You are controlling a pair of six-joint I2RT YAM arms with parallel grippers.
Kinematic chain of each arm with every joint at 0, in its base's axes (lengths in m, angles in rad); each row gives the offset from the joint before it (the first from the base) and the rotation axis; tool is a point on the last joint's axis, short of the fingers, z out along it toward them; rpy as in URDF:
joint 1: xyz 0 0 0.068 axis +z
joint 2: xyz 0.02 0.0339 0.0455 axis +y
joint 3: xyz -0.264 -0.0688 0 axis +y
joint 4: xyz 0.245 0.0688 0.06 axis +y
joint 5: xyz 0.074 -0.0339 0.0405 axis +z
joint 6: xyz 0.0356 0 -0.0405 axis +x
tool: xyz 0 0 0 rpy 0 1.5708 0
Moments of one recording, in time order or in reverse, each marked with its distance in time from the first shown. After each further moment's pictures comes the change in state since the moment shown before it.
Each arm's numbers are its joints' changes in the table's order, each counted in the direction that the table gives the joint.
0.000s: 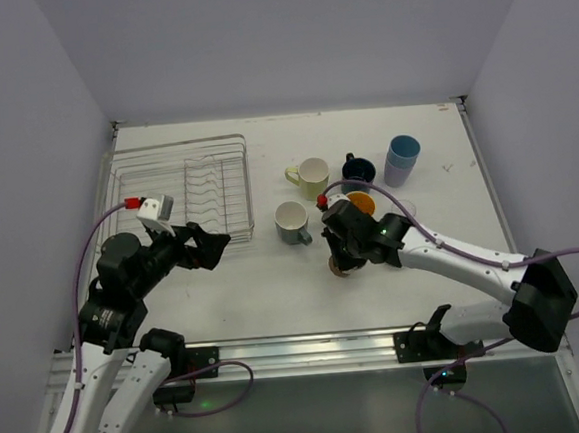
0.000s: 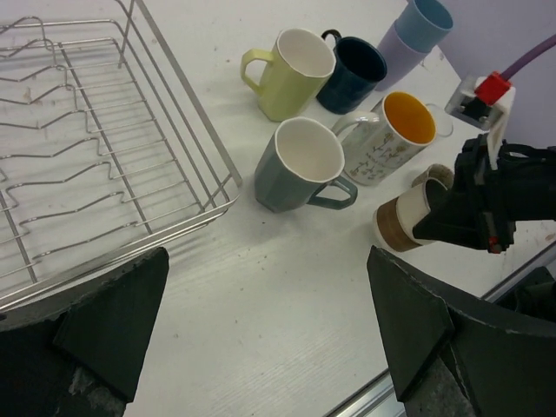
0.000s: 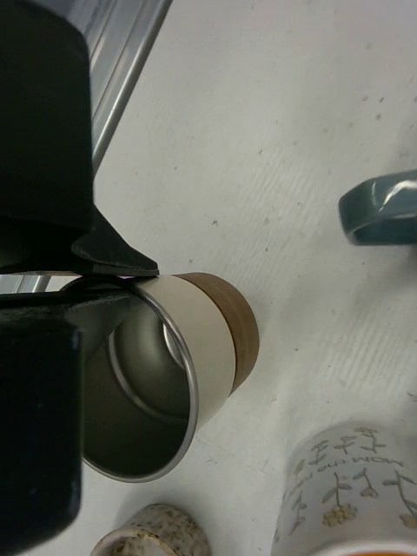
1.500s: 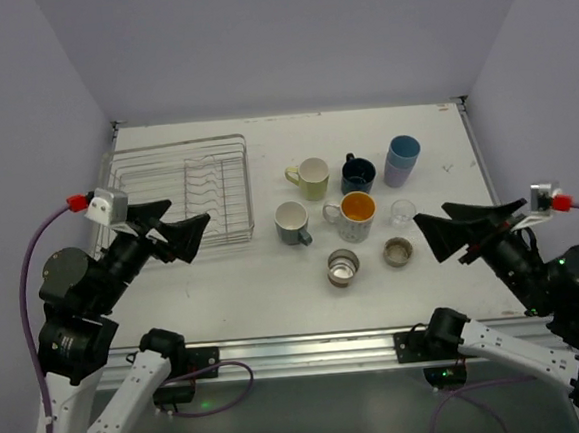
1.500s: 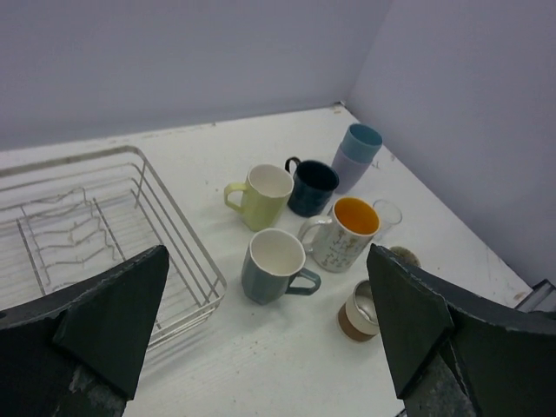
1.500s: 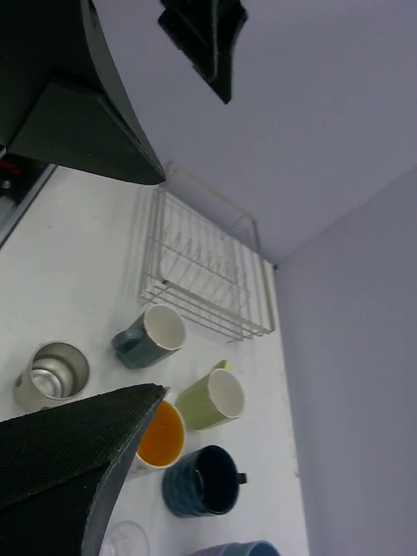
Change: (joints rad) left arm 0.000 -0.013 -0.278 0.016 0.003 0.042; right arm 0.145 -0.880 -0.170 -0.022 -0.364 0.013
